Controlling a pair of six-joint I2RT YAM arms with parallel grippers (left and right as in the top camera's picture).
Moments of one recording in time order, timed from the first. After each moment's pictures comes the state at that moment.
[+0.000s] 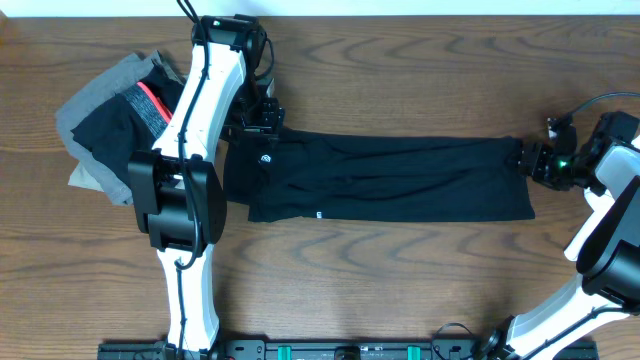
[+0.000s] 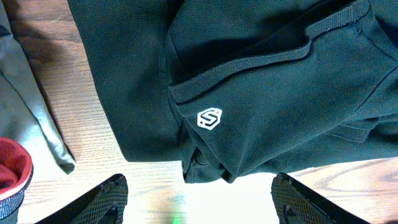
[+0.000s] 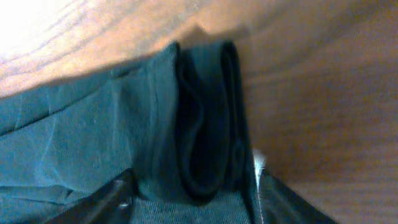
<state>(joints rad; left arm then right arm) -0.19 2.23 2.08 -1.57 0.09 -0.07 -0.50 1.96 1.17 -0.58 -0.54 -0.15</state>
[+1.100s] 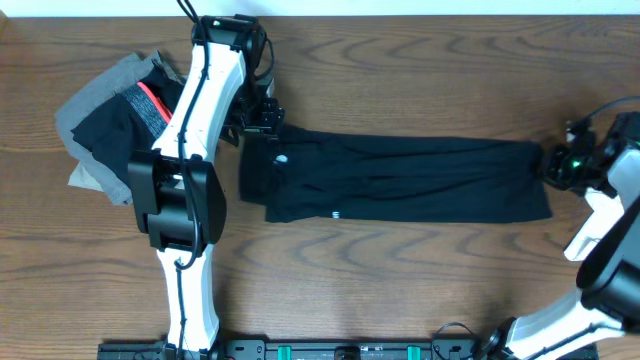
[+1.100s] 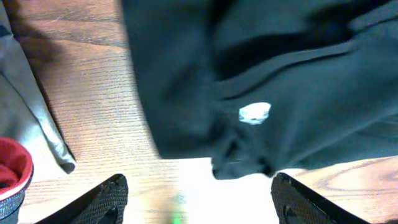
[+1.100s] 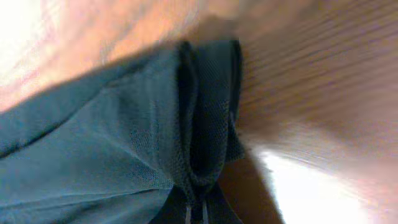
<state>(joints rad) -0.18 2.23 2.08 -1.57 0.09 -0.07 -0.53 1.84 1.18 -0.63 -0.40 -0.03</state>
